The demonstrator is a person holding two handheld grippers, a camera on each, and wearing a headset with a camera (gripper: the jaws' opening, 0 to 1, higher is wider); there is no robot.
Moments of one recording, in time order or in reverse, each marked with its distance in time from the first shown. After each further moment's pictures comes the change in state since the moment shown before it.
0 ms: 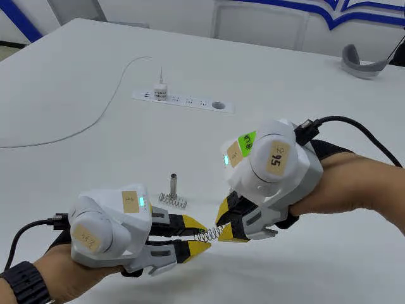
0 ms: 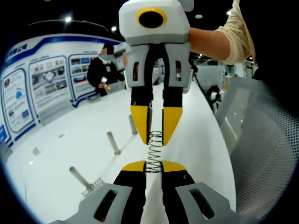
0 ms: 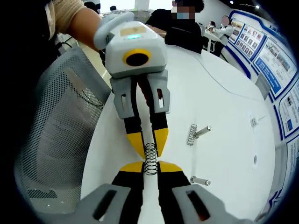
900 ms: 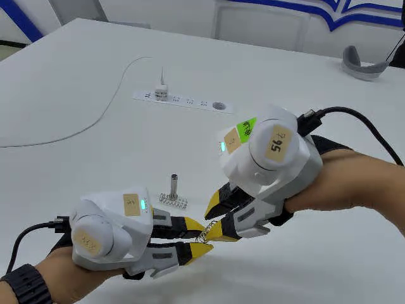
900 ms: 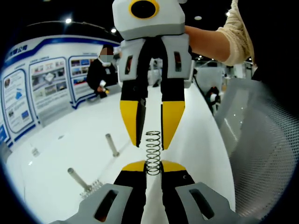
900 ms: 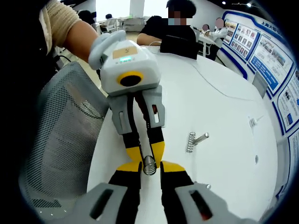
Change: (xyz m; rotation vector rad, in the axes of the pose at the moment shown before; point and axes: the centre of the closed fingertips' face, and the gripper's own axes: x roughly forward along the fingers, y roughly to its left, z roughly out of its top) left arm 0.001 -0.003 0.003 -0.001 -0.023 -0.002; right arm -0.002 -0.001 0.013 0.062 -0.070 -0.002
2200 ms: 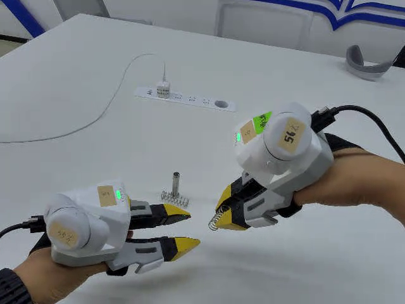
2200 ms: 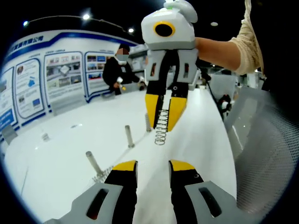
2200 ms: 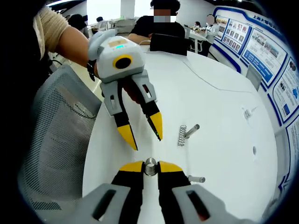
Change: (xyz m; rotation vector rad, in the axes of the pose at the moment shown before) left arm -0.027 0.024 -0.013 -0.108 -0.019 0.113; right arm -0.007 -0.020 -0.011 0.059 0.000 -0.044
